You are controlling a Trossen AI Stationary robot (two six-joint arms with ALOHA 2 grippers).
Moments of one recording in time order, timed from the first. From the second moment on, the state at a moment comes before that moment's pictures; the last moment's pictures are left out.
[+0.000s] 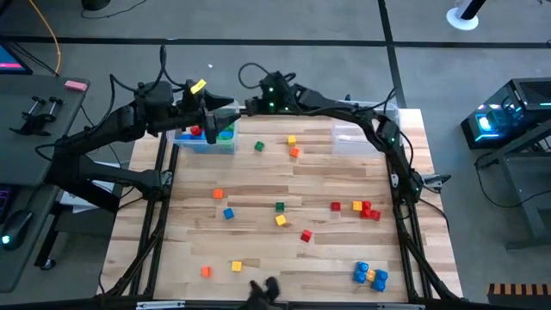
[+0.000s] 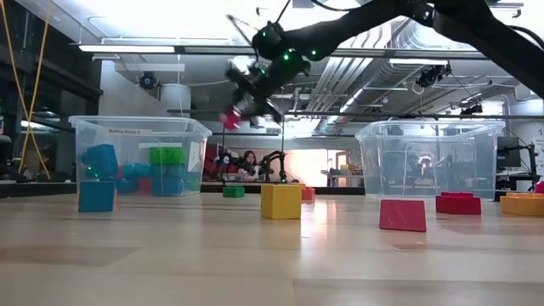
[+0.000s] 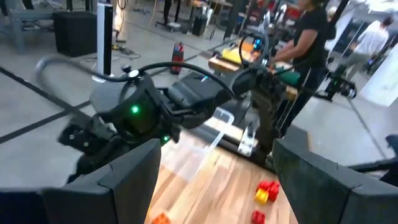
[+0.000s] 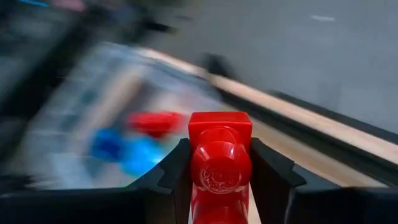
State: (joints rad) left arm 0.28 1.05 1.32 -0.44 -0.09 -0.26; right arm -0.46 2.23 2.00 -0.30 -0.05 0.61
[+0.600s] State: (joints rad) left arm 0.27 1.05 1.32 -0.41 -0.08 -0.31; right arm -0.30 2.38 2.00 0.28 -0.07 0.69
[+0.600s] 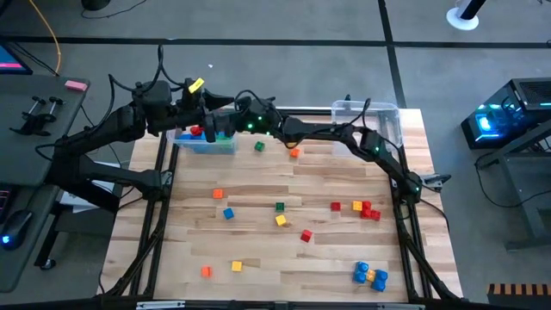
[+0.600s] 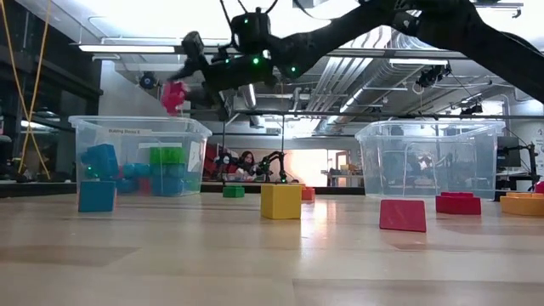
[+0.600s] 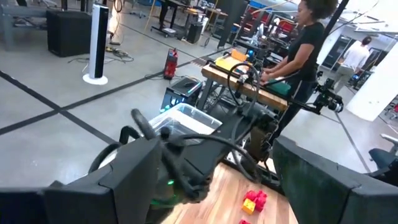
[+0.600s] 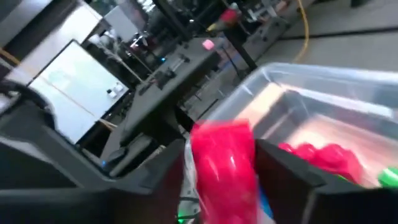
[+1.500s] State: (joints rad) left arm 0.19 0.99 1.32 -0.53 0.09 -0.13; right arm -0.32 1.83 1.88 -1.06 -0.11 0.17
